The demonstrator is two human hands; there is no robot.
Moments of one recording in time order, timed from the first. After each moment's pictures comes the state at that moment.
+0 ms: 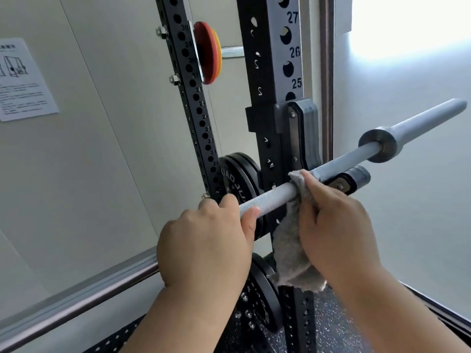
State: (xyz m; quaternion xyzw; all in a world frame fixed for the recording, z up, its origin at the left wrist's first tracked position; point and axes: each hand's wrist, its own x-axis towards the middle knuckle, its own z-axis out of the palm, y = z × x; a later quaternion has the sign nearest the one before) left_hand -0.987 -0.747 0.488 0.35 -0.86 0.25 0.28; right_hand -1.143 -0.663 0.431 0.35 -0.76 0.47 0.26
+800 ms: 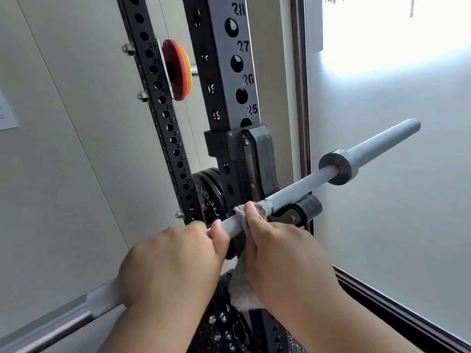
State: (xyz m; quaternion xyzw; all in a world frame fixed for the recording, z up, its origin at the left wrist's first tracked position) left_hand -1.043 -0.743 0.493 0.40 -0.87 0.19 0.20; right_hand -1.148 -0.644 0.460 0.45 -0.83 0.29 0.19
